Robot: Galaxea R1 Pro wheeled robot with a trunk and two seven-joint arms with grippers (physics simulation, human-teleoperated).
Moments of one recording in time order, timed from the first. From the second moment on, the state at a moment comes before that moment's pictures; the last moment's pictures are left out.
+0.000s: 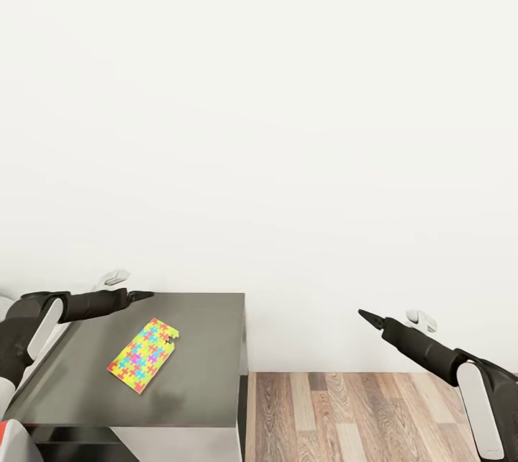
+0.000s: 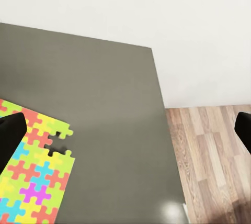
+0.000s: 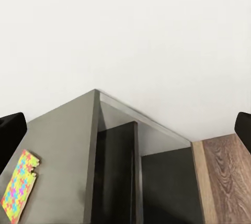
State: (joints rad) left arm -0.68 0.43 0.08 -0.90 0.28 0.83 -0.77; right arm -0.26 -0.09 -0.41 -1.50 -0.44 0.89 0.45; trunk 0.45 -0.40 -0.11
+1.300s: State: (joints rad) left arm -0.68 0.37 0.06 -0.90 0.24 0.81 -0.44; right arm -0.26 -0.09 -0.41 -1.50 -0.44 0.88 0.47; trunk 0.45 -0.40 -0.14
